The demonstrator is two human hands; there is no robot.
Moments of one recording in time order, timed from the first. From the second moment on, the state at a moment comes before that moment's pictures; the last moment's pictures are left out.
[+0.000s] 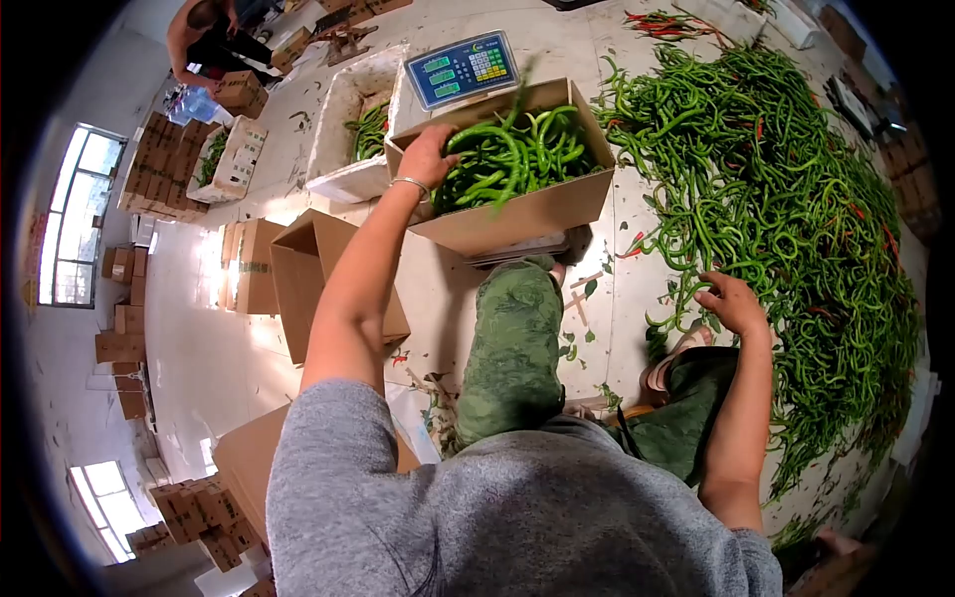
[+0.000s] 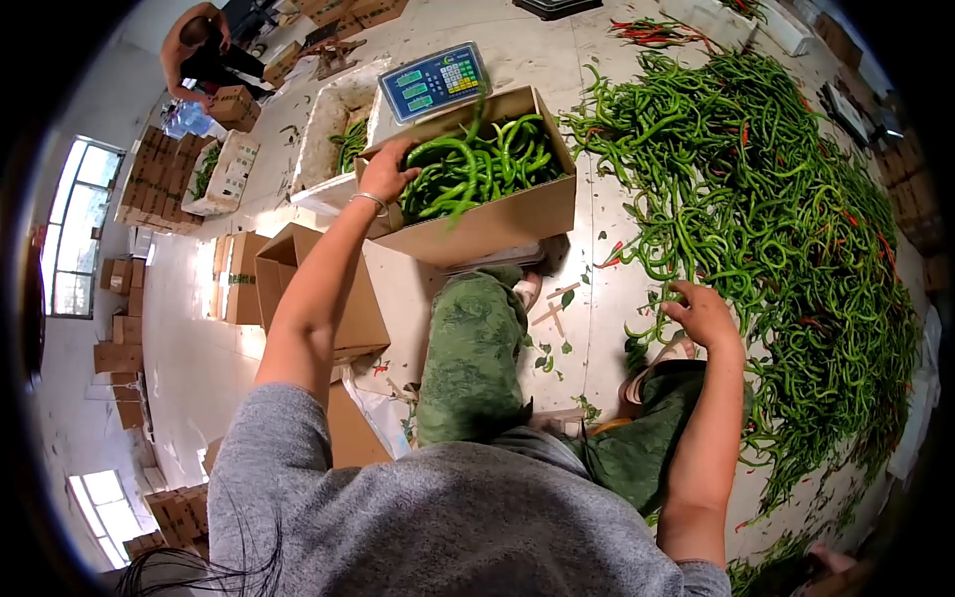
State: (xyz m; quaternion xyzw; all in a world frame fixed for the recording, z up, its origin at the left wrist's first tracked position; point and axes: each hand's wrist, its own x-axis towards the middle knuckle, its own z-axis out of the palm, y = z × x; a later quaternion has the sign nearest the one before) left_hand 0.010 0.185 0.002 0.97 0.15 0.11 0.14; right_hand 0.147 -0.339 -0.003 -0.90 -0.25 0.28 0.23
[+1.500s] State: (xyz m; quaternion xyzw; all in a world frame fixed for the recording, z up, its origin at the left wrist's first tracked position) left_hand 0.051 0.190 0.085 0.99 0.16 -0.01 -0.02; right_hand 0.145 -0.356 0.011 -0.90 -0.24 0.28 0.23
